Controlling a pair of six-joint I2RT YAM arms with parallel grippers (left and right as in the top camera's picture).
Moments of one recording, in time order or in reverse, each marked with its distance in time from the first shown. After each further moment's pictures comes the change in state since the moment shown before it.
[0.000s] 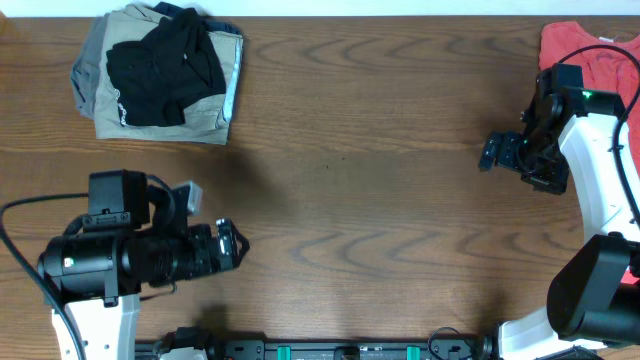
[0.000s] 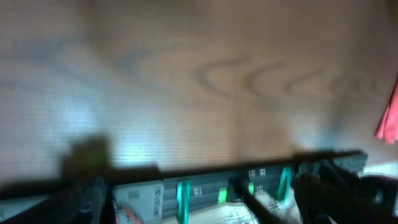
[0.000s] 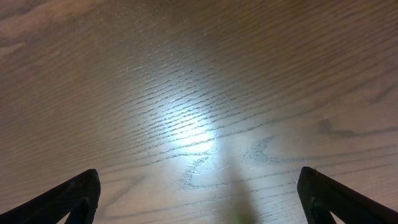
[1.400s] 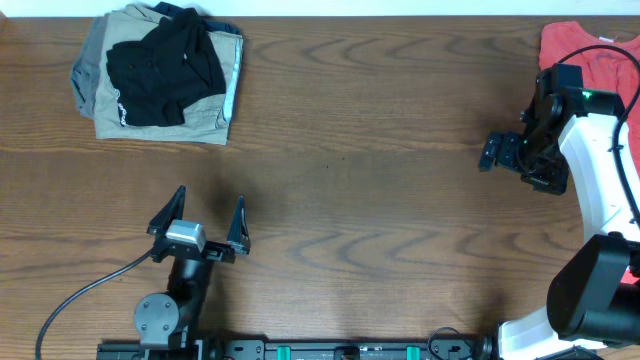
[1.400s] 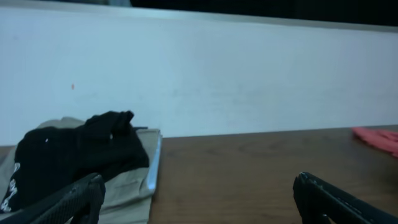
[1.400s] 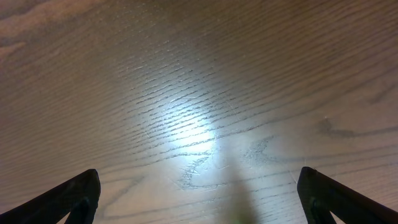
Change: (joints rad) left arm -0.143 -0.961 -1.128 1.622 -0.261 0.026; right arm 0.000 0.000 -0.001 0.000 0.000 0.000
